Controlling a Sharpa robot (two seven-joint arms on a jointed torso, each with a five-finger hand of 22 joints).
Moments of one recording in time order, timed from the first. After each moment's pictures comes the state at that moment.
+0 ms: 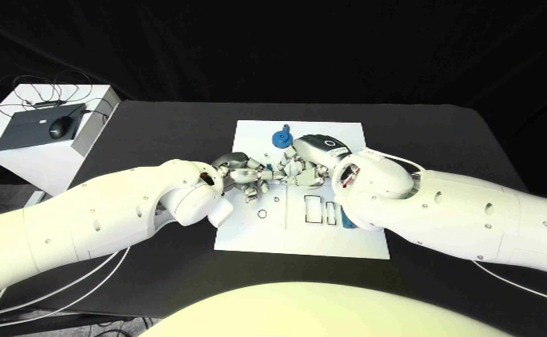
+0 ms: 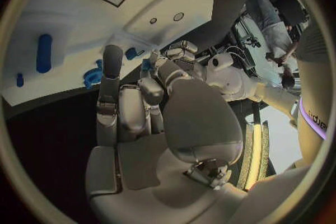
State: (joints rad) left arm 0.88 -0.83 0.10 1.58 -0.54 -0.22 -0.20; left_hand 1.24 0.08 0.00 0.04 0.25 1.10 0.08 0.16 0.36 1.21 -0.01 0.70 0.49 1.32 -0.06 1.11 0.95 0.15 1.39 -0.05 0.68 1.31; right arm 1.10 -0.62 -0.13 1.60 -1.59 -0.36 -0.30; right_hand 1.25 -0.06 0.24 -0.09 0.29 1.15 0.09 0.06 0.07 1.38 -0.01 0.96 1.17 1.46 -0.08 1.21 1.20 0.09 1.46 -0.08 0.08 1.16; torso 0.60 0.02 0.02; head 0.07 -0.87
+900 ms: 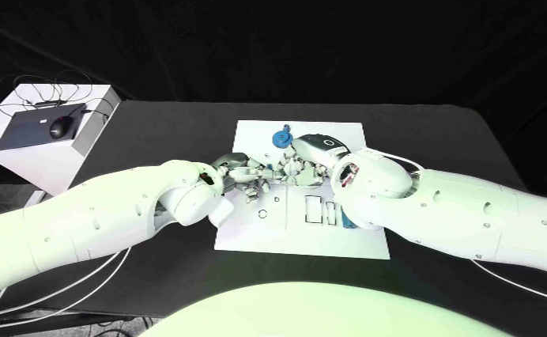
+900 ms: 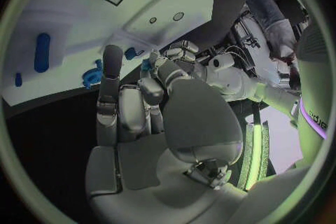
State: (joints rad) left arm 0.88 -0.83 0.10 1.58 -0.49 -0.22 -0.19; left_hand 1.20 0.04 0.29 -0.03 0.23 1.11 0.07 0.16 0.37 1.23 -0.01 0.65 0.49 1.33 -0.06 1.11 0.97 0.13 1.39 -0.05 0.70 1.31; right arm 1.10 -0.62 -0.13 1.60 -1.59 -0.35 -0.30; right_hand 1.25 -0.06 0.24 -0.09 0.29 1.15 0.09 0.06 0.07 1.38 -0.01 0.96 1.17 1.46 -0.08 1.21 1.20 0.09 1.46 -0.08 0.08 1.16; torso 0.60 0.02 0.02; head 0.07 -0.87
